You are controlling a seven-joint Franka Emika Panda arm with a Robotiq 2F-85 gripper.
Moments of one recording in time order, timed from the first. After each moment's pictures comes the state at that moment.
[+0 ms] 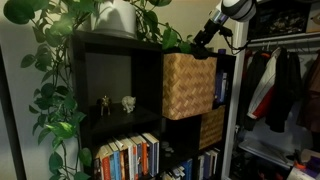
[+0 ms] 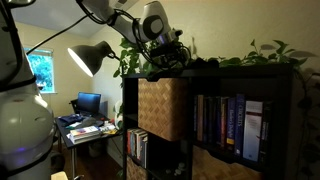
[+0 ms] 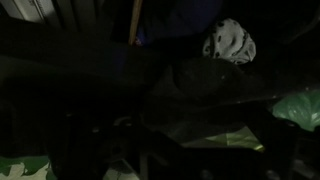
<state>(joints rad) 0.04 -0.29 -0.02 -2.09 0.04 2.53 -0.24</state>
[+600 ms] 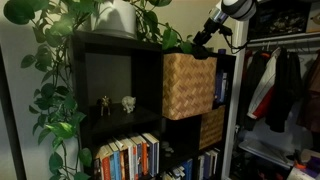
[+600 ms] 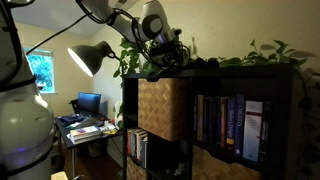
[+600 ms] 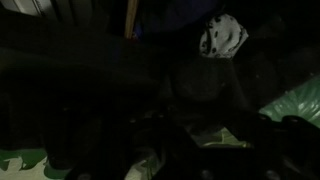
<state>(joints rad) 0.04 -0.29 -0.02 -2.08 0.04 2.53 -0.24</state>
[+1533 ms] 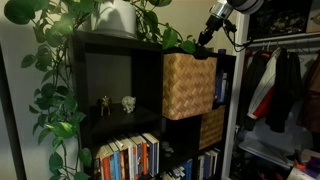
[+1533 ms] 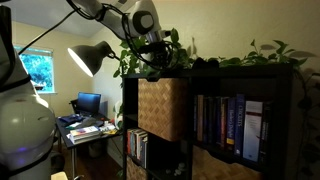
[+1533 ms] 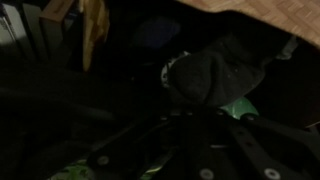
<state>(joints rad) 0.07 -0.38 0.02 -2.13 0.04 2.35 -0.24</state>
